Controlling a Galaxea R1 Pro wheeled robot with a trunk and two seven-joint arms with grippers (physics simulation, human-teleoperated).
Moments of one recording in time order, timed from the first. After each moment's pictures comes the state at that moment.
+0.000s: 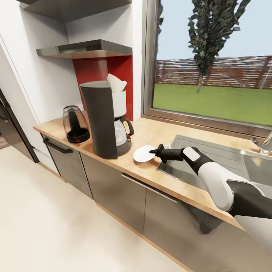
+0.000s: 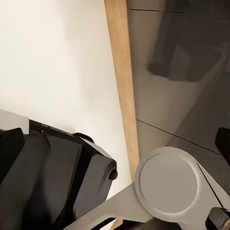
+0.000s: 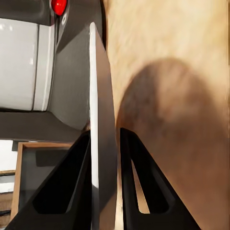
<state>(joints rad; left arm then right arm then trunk) -0.12 0.46 -0.04 -0.03 0.67 0.36 -1.29 -1.32 -0.01 -0.15 -0.15 -0.67 0.87 0.39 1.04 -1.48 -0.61</state>
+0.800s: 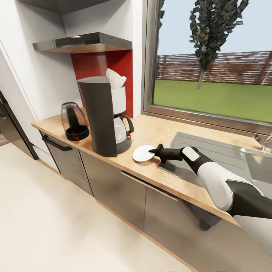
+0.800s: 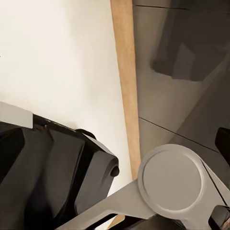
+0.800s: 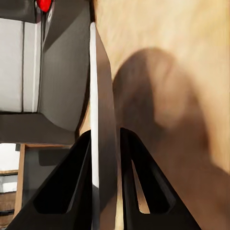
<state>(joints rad) -0.12 0.46 -0.04 -0.03 0.67 0.36 -1.29 -1.32 -0.01 -0.16 -0.15 -0.67 0.87 0.40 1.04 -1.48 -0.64</state>
